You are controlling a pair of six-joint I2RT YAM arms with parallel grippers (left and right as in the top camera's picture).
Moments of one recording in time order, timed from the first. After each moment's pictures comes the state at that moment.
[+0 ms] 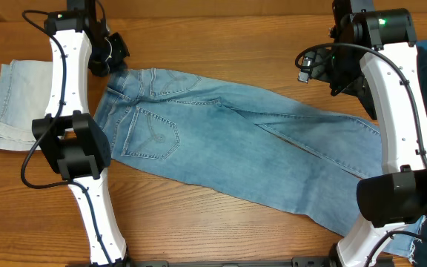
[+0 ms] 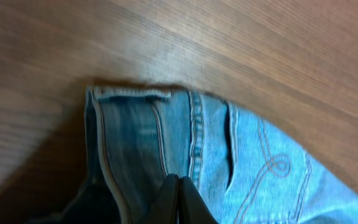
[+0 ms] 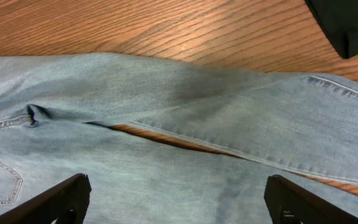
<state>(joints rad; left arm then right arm) 0.11 2.43 2.40 -1.30 0.26 -0.36 0.10 1.93 2.09 -1.53 -0.01 0.38</state>
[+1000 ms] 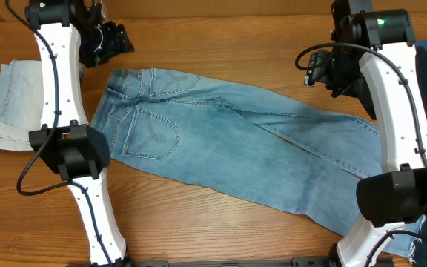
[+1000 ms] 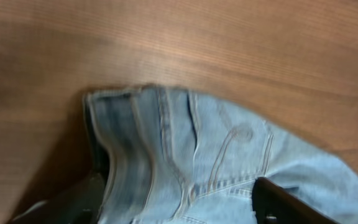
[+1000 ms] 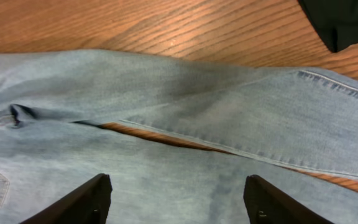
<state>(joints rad) 0.11 2.43 2.64 -1.45 0.31 -0.20 0.10 1.93 2.07 -1.54 0.01 0.38</state>
